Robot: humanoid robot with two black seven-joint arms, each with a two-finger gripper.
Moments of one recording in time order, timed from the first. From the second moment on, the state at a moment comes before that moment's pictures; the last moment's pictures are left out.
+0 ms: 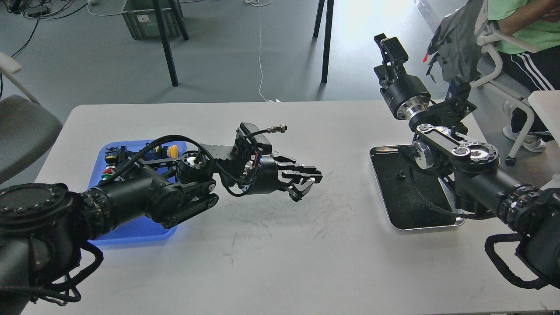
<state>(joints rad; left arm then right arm) -0.99 0.02 -0.07 -0.73 1.77 -0.03 -0.49 0.96 -0.16 0.40 0.49 -0.49 -0.11 0.49</state>
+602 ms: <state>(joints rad) -0.98 -0.04 -0.05 -0.58 1.76 -0.03 -0.49 0.96 -0.16 0.39 0.49 -0.49 -0.11 0.49</state>
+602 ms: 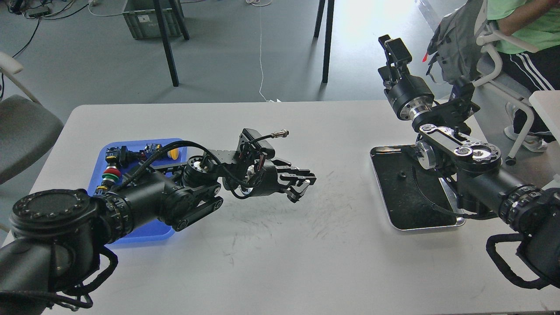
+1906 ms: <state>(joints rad) -1.03 0.01 -0.08 -0.58 1.24 -0.01 -0.49 0.98 -0.16 0.39 0.50 -0.49 -0.09 0.49</state>
